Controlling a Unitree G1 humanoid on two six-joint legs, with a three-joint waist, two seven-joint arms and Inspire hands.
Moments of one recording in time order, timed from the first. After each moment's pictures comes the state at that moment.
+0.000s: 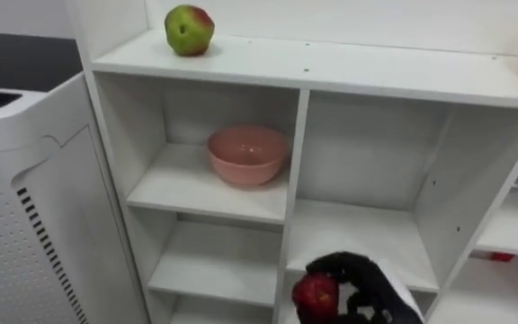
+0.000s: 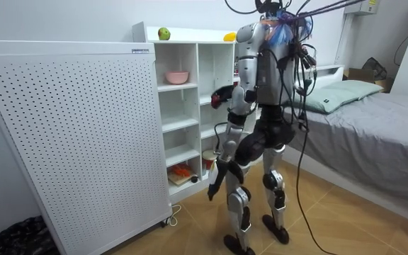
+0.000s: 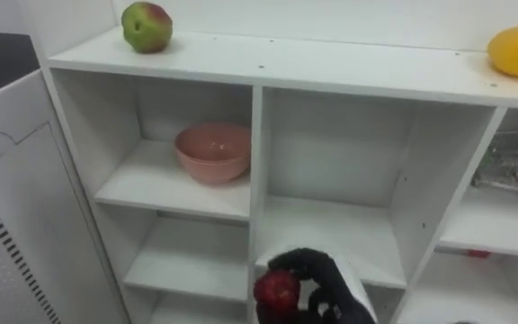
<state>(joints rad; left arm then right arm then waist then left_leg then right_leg) 0.03 0.22 -0.19 1.20 0.46 0.03 0.08 -0.16 -0.31 0.25 0.37 -0.11 -0.09 -0.11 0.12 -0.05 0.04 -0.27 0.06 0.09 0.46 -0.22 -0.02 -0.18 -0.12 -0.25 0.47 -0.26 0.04</state>
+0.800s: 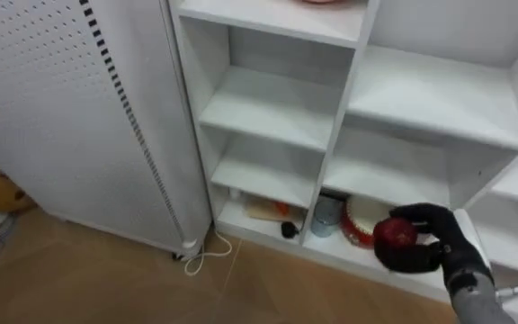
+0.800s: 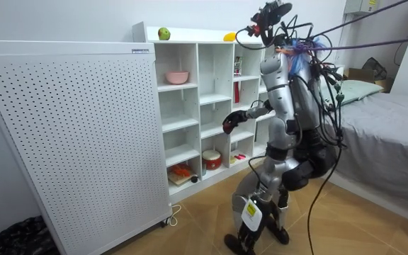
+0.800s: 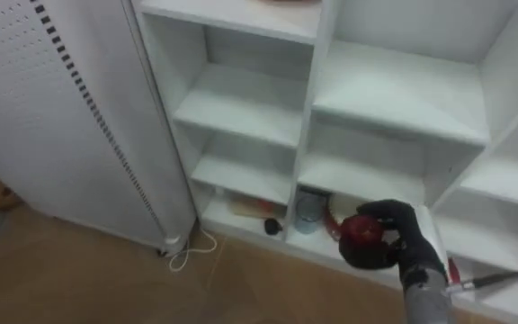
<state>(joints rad) 0.01 0.29 -0.30 1.01 0.14 0.02 0.22 -0.61 -0.47 0.25 0.83 0.04 -0.11 -0.34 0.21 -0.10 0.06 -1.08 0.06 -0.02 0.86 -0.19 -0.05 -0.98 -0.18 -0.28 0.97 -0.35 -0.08</state>
